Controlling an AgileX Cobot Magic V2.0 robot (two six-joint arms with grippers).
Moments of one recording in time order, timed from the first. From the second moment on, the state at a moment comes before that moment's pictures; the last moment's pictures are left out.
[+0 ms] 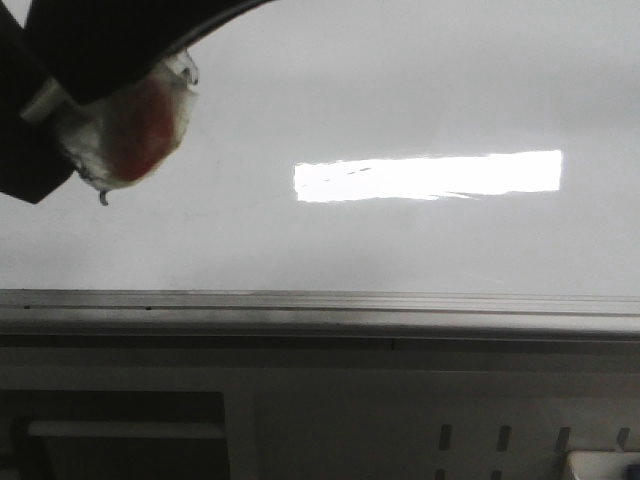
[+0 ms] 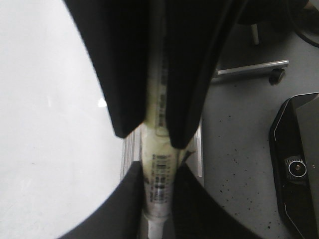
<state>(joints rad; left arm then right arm) -0.79 0.94 -0.77 -0.39 0.73 1.14 1.13 1.21 -0.95 0.10 0.40 -0.33</state>
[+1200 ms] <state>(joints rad) -0.79 0.29 -0.57 -0.02 0.66 0.20 0.69 1.20 -0.90 0.09 0.34 -0.33</state>
